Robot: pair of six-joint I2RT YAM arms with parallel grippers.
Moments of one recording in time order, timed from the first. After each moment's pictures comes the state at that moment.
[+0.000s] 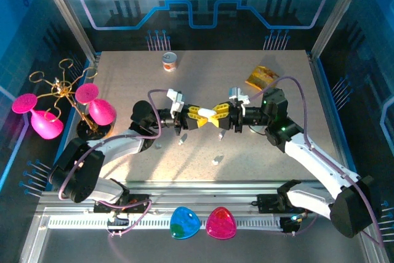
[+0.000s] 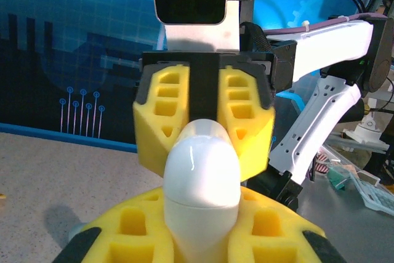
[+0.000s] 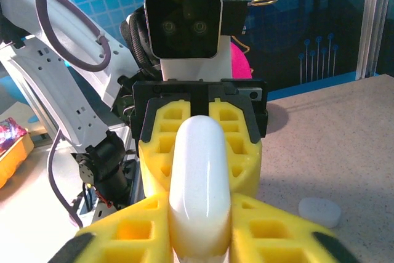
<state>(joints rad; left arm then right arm) -0.50 1.42 0.62 1.12 1.03 -0.48 0.46 1.09 0.77 0.17 -0.96 0.06</state>
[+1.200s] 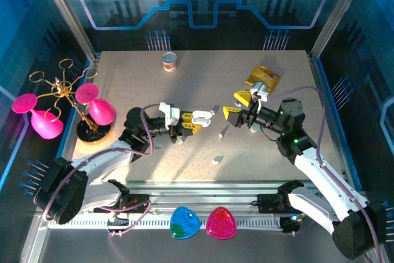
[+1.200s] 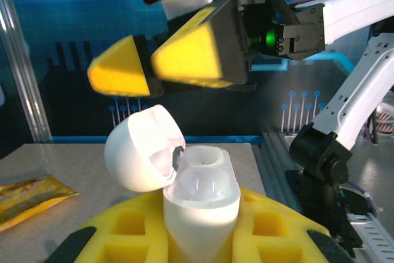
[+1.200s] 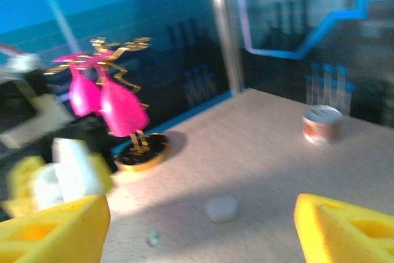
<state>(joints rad) -0.50 1.20 0.50 0.88 0.92 -0.08 0.35 0.89 0.65 0.19 -0.59 0.21</state>
